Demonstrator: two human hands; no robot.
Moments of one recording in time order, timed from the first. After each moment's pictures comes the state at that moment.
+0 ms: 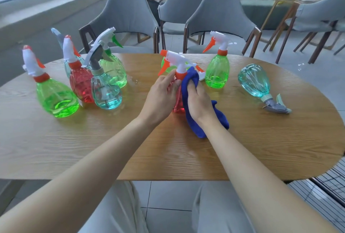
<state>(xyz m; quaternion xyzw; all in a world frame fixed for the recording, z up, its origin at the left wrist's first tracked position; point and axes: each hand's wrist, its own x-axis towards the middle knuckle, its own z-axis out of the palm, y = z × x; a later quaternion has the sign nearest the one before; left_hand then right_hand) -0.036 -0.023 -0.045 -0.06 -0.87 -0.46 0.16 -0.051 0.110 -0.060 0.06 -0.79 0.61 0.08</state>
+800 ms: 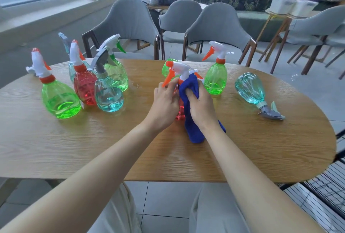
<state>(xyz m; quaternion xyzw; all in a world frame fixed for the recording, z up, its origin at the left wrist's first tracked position) -0.021 -0.015 -0.047 -0.09 -0.88 -0.44 0.16 -0.040 0.116 -0.052 0.10 -0.78 0.61 0.14</state>
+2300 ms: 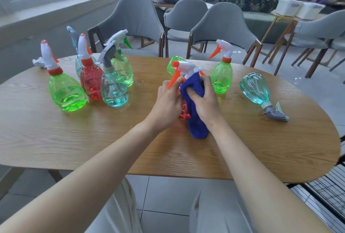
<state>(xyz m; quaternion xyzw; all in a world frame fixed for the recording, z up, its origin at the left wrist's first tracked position) -0.013 -0.025 -0.053 -0.11 -0.87 -0.45 0.14 -0.036 0.117 -0.045 0.15 -0.74 0.65 0.11</state>
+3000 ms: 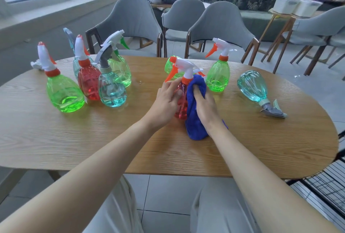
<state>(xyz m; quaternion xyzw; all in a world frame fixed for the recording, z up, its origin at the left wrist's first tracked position) -0.019 -0.027 -0.057 -0.09 -0.87 -0.48 0.09 -0.035 0.122 -0.059 0.08 -0.73 0.68 0.07</state>
